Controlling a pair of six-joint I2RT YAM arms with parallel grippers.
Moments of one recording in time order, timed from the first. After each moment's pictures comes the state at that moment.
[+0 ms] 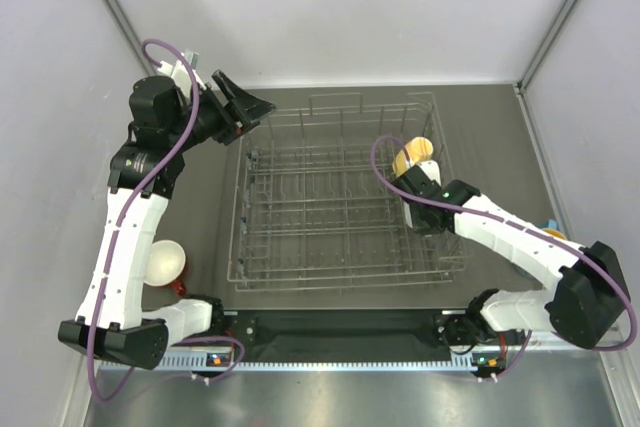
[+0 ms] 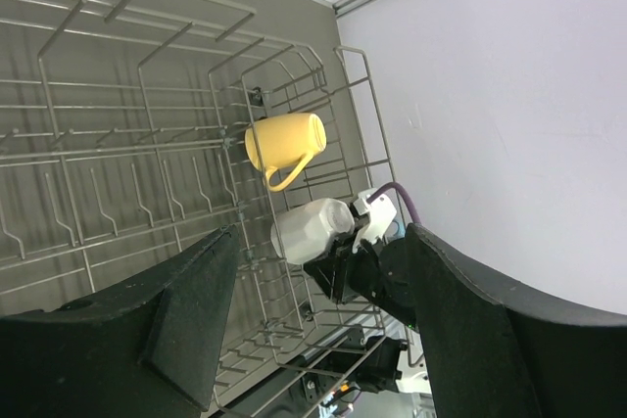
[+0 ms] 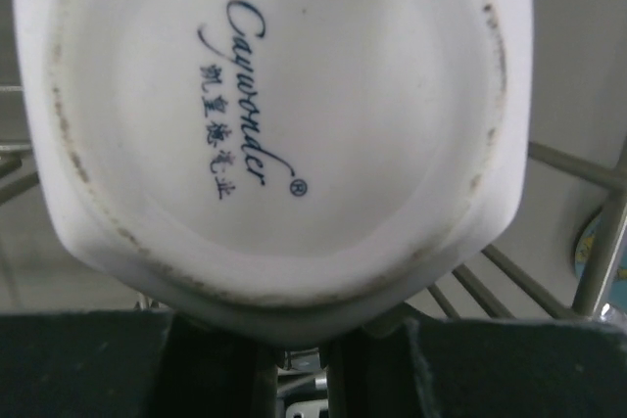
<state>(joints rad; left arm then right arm) -0.16 1.17 1.51 -0.61 0.49 -0.81 0.70 1.26 0.92 -0.89 0.43 0.50</state>
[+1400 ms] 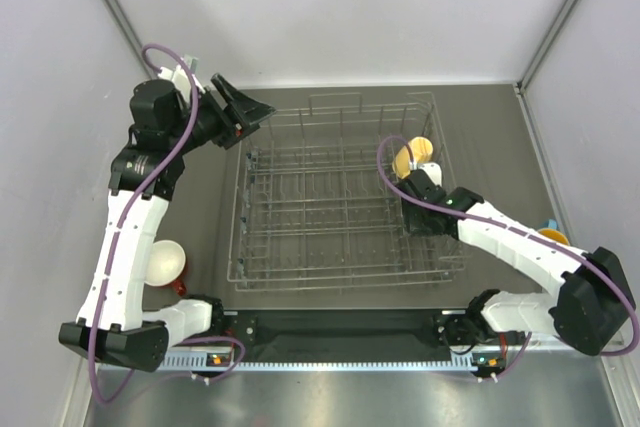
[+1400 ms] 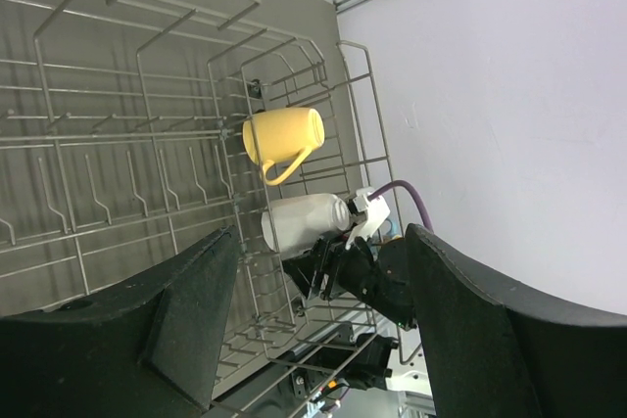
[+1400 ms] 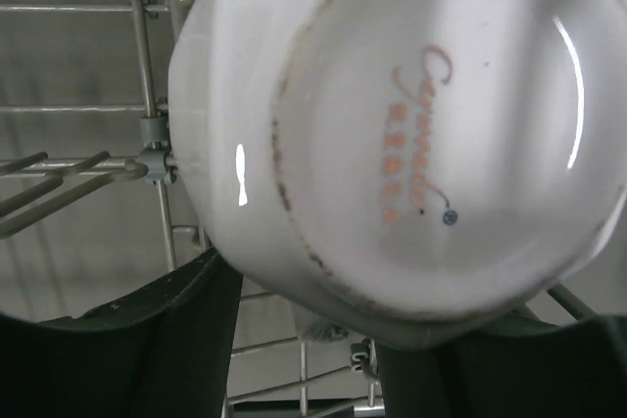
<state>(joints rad) -0.15 1.16 1.48 -0.60 0.50 -0.85 0.69 1.22 0.84 -0.76 0.38 0.54</state>
